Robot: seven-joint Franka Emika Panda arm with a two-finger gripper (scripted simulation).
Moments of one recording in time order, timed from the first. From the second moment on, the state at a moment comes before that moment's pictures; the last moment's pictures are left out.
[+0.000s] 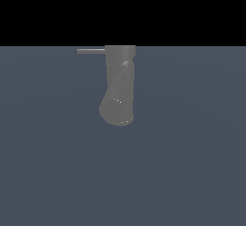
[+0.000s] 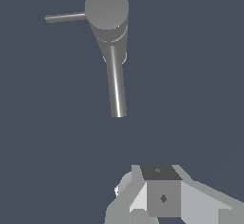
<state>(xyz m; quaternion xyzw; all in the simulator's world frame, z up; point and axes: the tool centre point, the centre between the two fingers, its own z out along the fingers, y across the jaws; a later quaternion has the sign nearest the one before) -0.221 -0.011 0.484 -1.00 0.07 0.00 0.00</state>
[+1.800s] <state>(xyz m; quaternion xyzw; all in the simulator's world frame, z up) -0.031 0.053 0.400 -0.89 0.46 0.04 0.04</state>
